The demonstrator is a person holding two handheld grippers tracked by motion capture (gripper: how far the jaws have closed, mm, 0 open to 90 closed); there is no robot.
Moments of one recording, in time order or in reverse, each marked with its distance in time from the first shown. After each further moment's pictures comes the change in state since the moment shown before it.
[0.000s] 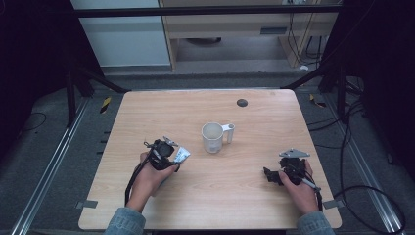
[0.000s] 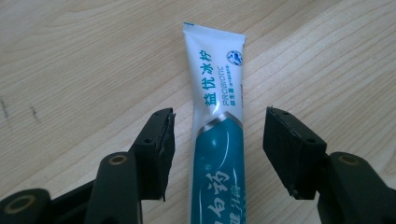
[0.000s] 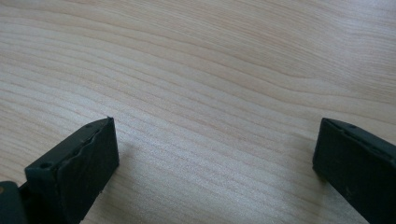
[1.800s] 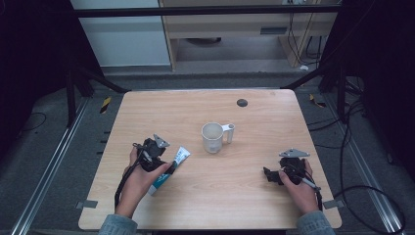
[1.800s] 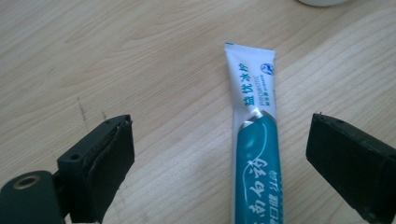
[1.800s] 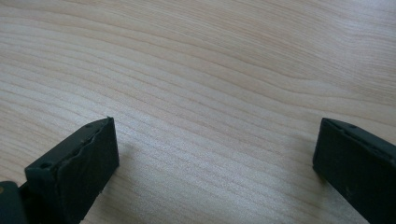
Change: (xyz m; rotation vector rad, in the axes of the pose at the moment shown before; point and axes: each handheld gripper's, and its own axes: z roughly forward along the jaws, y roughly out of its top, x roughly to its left) left arm 0.008 -0.011 -0.028 -0.099 0.112 0.051; right arm 0.000 0.001 0.000 0.001 0.004 -0.002
